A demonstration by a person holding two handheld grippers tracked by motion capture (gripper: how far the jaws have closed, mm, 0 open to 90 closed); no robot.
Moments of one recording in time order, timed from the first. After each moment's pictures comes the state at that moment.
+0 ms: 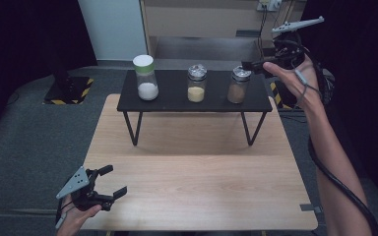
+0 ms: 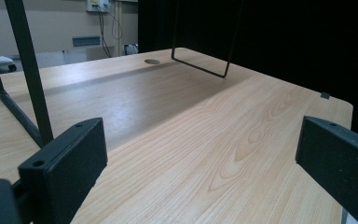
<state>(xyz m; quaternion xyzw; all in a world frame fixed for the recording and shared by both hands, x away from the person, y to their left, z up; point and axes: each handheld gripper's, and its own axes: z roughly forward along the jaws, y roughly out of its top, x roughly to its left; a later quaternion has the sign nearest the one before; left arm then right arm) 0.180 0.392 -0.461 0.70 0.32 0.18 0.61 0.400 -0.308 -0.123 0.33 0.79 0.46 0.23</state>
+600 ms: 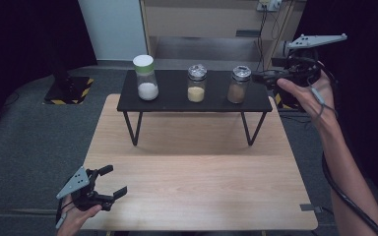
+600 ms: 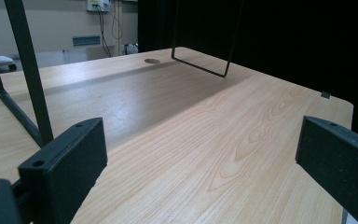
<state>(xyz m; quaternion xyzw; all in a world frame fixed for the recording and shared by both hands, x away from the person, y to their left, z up) 0.180 0.391 -0.460 0.70 0.32 0.18 0.61 0.355 -0.338 -0.140 0.30 0.78 0.49 0.24</state>
